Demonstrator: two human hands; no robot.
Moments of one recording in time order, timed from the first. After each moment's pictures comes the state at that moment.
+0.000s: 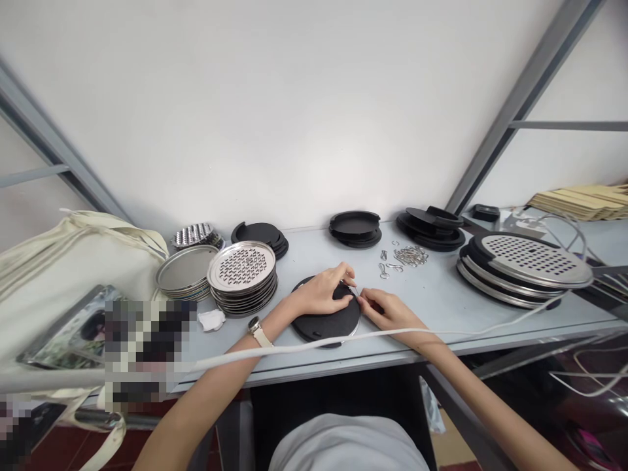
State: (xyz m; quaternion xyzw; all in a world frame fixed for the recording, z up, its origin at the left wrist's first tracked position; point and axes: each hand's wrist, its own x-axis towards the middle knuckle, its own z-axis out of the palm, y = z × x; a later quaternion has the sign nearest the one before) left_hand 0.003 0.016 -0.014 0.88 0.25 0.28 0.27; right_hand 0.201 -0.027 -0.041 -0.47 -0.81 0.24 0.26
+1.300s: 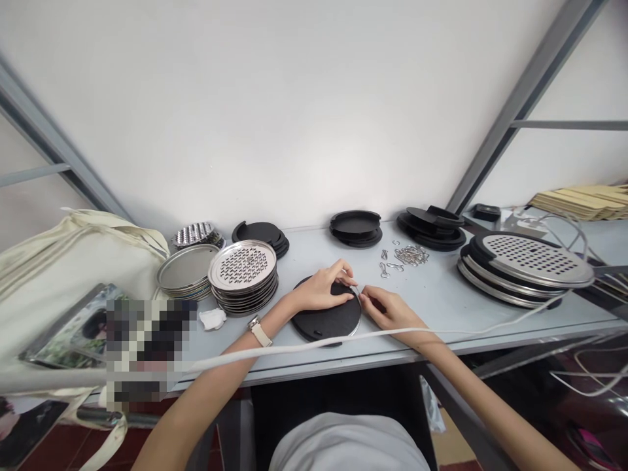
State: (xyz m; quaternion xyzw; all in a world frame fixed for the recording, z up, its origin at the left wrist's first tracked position) left_hand 0.000 0.016 -0.009 0.84 0.27 0.28 0.38; right_hand 0.200 -0.028 -0.042 -0.47 -0.81 0.22 0.28
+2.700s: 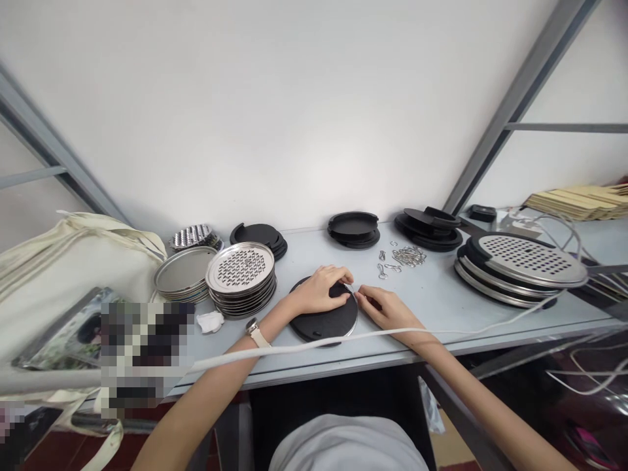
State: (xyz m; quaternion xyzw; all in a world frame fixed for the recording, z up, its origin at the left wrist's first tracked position) left_hand 0.000 0.018 -0.009 0.89 0.27 0.27 0.23; right_hand 0.197 -0.024 -0.037 -0.48 -0.81 0.19 0.28
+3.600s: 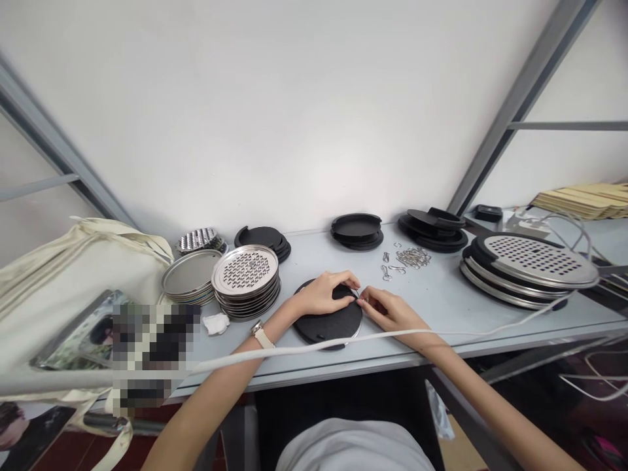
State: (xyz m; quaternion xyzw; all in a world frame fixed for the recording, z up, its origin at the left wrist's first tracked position) left_hand -0.002 0.019 -0.011 0.88 0.22 0.28 0.32; right_hand 0.201 -0.026 -0.044 -0.47 -0.80 0.23 0.29
